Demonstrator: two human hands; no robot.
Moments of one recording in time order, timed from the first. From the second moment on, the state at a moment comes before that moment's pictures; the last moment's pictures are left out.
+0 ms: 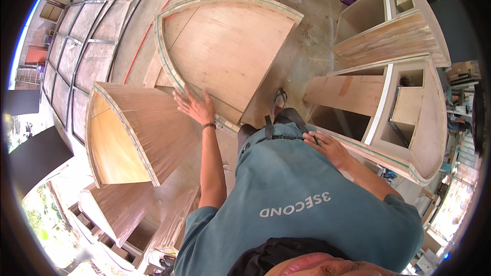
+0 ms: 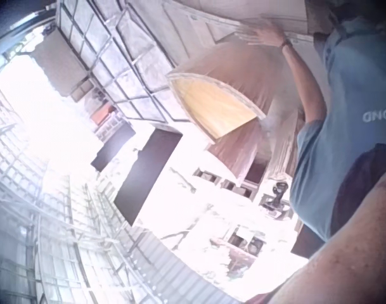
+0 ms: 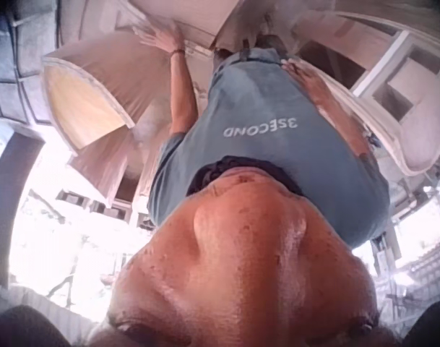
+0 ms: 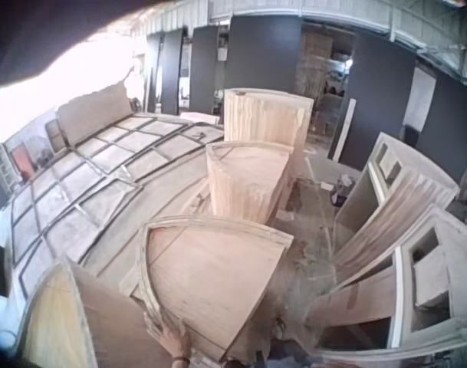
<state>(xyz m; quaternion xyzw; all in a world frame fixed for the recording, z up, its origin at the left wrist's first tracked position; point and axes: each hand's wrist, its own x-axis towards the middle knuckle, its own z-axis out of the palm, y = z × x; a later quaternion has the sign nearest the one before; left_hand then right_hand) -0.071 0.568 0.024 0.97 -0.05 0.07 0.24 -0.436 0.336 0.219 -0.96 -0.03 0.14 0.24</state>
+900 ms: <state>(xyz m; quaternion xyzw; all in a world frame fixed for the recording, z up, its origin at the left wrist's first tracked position) -0.023 0.249 -0.019 1.00 -0.05 -0.05 0.07 -0.526 0.109 0.132 -0.88 0.32 -0.02 0.34</state>
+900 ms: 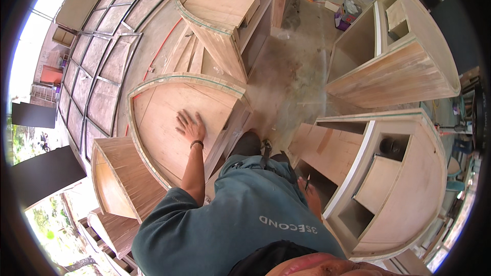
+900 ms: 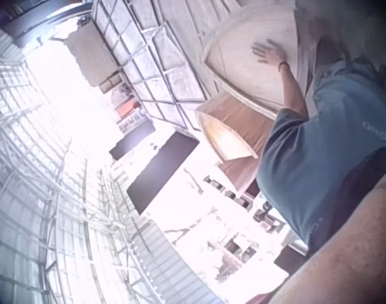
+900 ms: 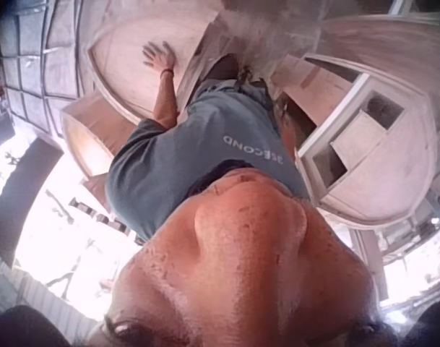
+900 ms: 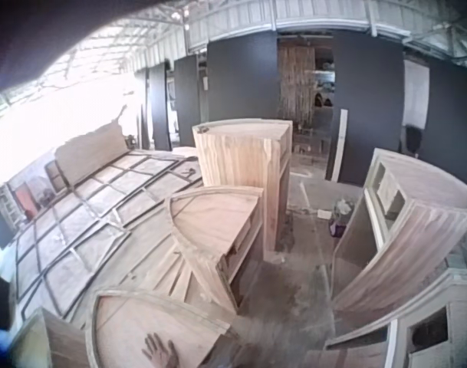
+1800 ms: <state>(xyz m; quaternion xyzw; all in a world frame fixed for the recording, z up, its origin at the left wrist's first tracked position) 0.263 -0.278 -0.001 0.92 -0.35 0.04 0.15 -0.251 -0.337 0.157 -0.93 0.22 0.23 0.20</state>
